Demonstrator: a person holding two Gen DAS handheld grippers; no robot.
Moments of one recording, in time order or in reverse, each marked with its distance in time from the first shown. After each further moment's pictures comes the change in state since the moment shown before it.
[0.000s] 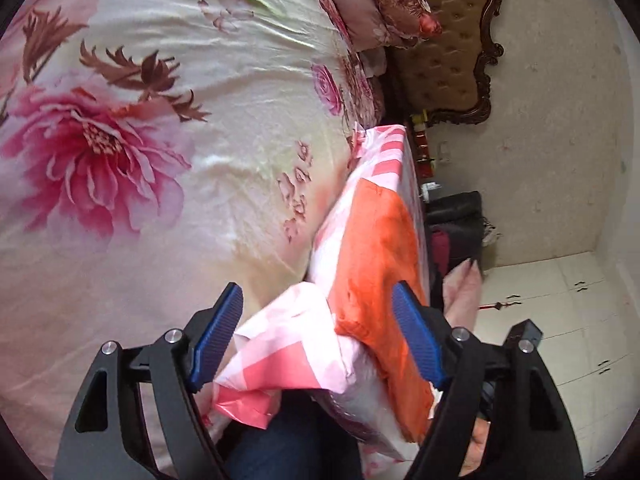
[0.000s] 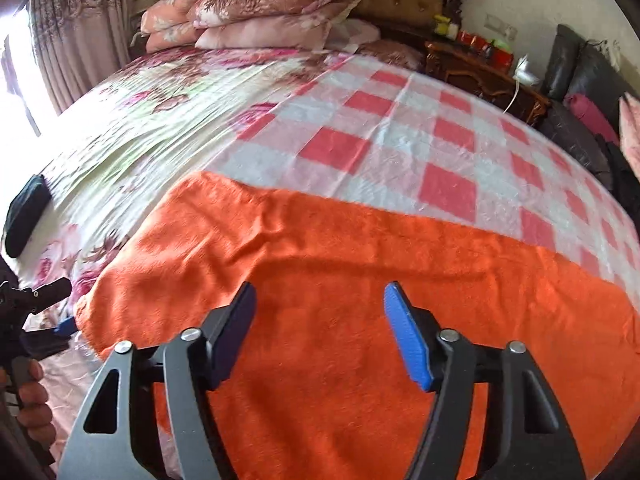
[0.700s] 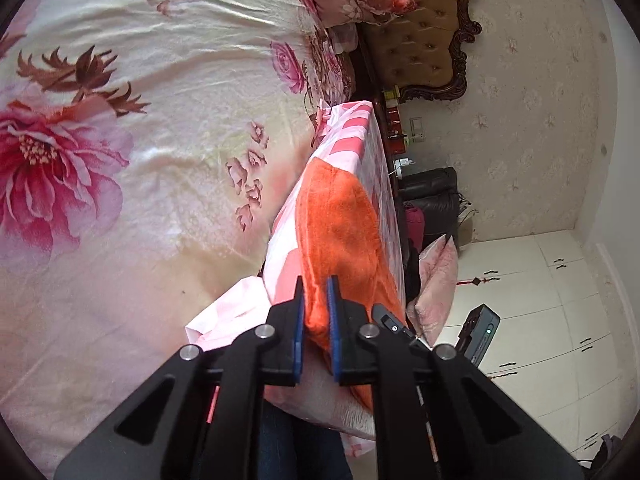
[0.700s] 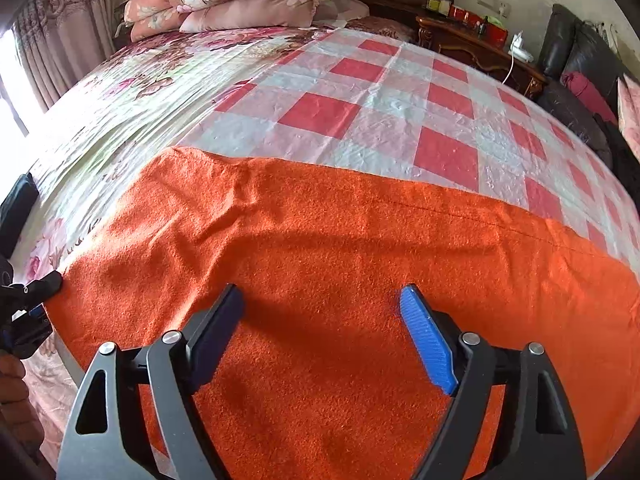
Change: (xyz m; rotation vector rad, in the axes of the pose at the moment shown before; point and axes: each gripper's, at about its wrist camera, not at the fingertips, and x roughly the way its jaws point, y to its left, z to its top) left arm 0.019 -0.042 0.009 0.076 0.074 -0.060; right arm 0.022 -0.011 -0.006 0.043 0.064 -0.020
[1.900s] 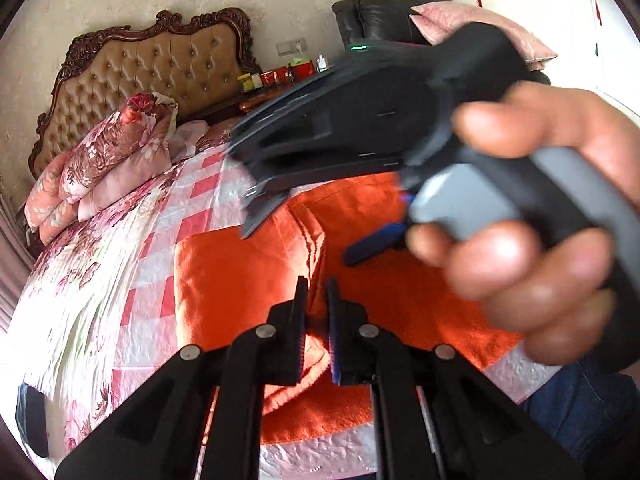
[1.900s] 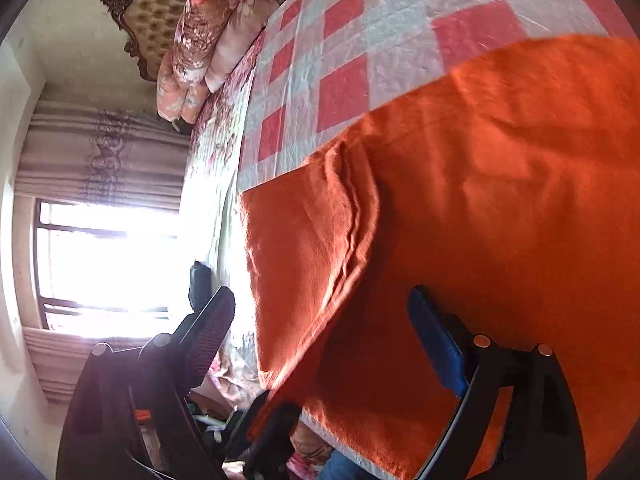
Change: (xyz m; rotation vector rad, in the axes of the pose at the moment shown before) left arm 0.206 -0.228 -0.248 1.342 -0.024 0.652; right arm 0.000 -0.166 -0.007 0.533 0.237 0.727
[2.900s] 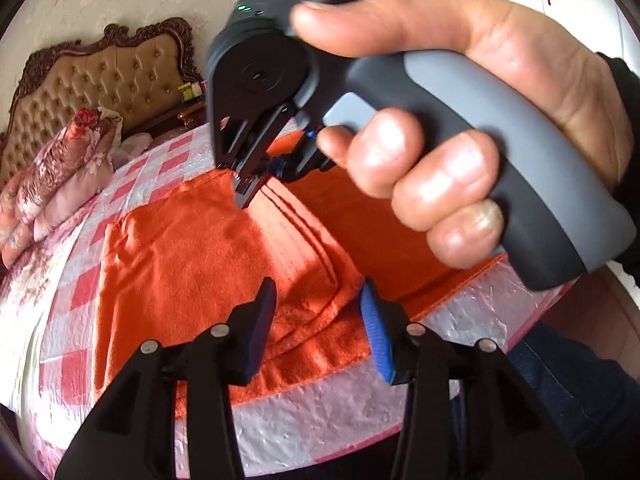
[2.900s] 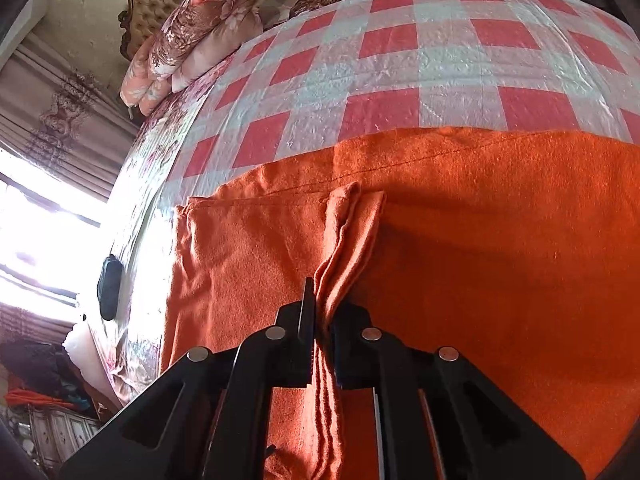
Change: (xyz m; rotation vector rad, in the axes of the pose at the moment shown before) left arm 0.010 -0.098 -0.032 0.086 -0.027 -0.143; right arm -0.038 -0.031 -0.005 -0.207 -0.149 -0.308
